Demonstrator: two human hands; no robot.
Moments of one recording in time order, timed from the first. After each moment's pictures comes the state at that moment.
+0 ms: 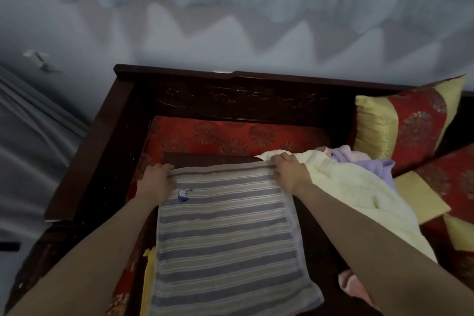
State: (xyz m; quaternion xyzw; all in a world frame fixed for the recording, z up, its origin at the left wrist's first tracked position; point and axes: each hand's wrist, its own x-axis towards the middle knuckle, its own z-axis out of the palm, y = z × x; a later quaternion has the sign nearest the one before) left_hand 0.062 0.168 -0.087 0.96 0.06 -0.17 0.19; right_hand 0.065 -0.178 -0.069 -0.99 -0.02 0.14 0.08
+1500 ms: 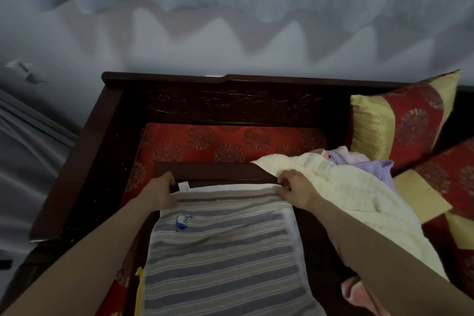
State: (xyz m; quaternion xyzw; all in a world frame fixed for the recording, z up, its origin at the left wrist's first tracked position) left_hand 0.084 0.155 -0.090 0.95 -0.01 -0.26 0.20; right_hand 0.055 -0.222 -0.106 -0.96 0.00 0.14 0.26
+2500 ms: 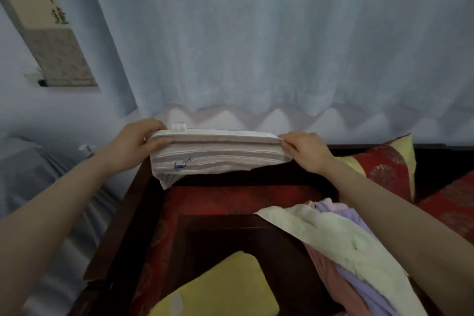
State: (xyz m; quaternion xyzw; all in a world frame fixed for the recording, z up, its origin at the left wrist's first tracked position) left_hand 0.060 0.174 0.269 0.92 -0.28 0.12 0.26; right_hand 0.078 -0.230 0.198 -0.96 -0.19 -0.17 0.11
